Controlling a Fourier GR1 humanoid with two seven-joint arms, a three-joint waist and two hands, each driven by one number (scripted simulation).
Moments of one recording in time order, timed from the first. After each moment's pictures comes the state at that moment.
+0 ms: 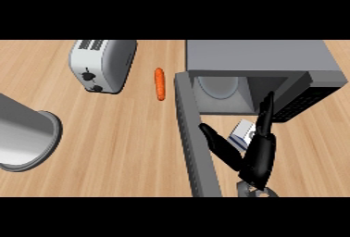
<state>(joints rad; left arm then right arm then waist) 0.48 0.02 0.32 -2.37 0.32 -0.25 0.05 -0.08 -0.02 0.42 -1.68 0.40 -0.92 0.17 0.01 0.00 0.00</state>
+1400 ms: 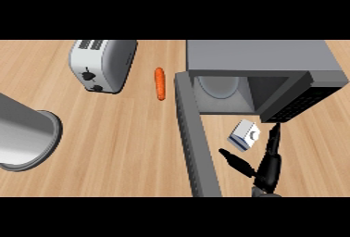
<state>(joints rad) 0.53 0.01 0.44 -2.36 0.39 -0.35 0.06 -0.03 0.00 0.10 -1.06 -0.18 -0.70 -0.68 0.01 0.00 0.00</state>
